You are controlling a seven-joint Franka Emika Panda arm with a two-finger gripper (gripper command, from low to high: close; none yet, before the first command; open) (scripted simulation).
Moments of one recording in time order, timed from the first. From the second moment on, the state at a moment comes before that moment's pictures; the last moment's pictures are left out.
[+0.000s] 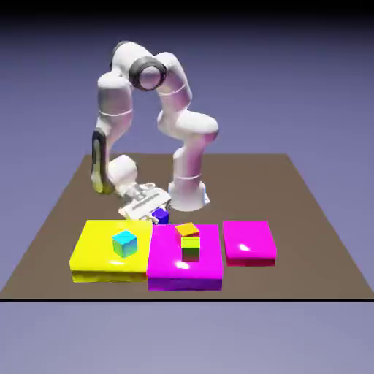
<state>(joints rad) 2.48 -0.39 2.65 -2.78 1.24 1.81 0.79</state>
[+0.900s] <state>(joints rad) 2.71 -0.23 2.85 -2.63 2.00 1.83 1.09</state>
